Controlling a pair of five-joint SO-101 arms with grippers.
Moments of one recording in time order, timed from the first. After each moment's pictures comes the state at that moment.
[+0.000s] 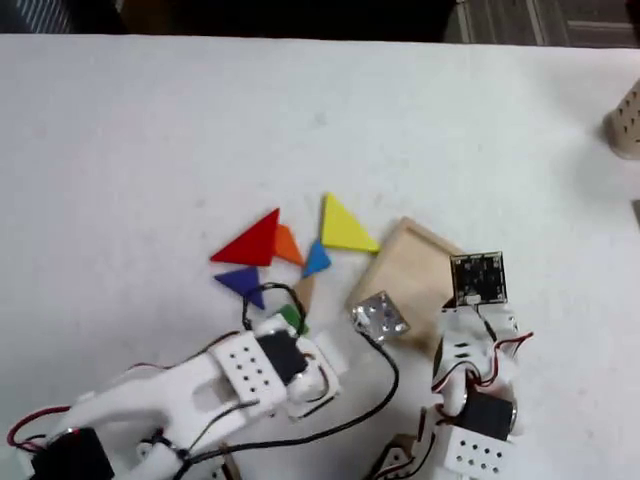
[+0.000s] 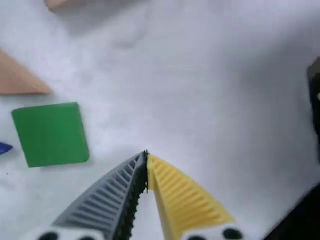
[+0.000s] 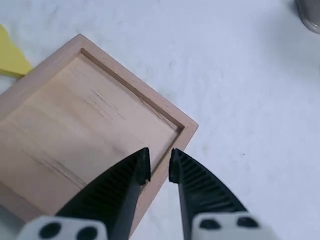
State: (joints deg) left arm 51.5 -27.6 60.0 59.2 -0.9; right arm 13.3 -102.6 94.6 55.4 24.6
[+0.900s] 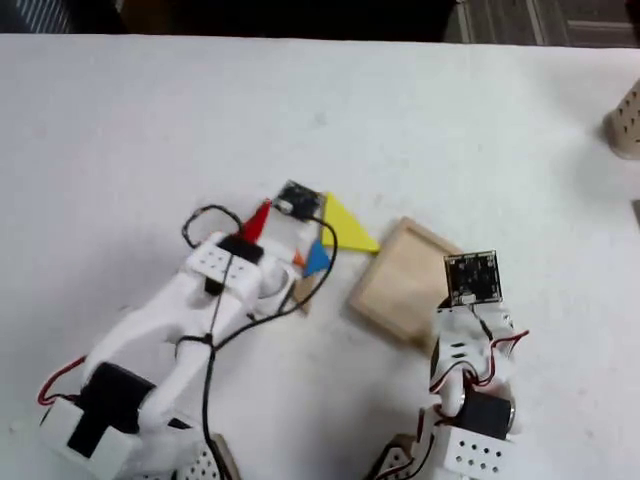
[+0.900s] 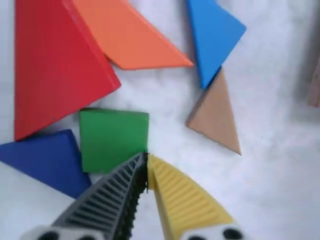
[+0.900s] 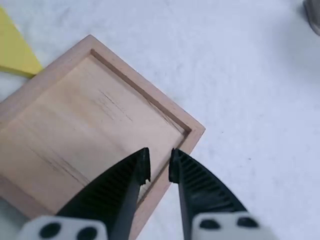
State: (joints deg) left arm 19.5 -7.6 44.6 52.7 -1.0; right arm 11.6 -102.6 94.6 55.4 24.6
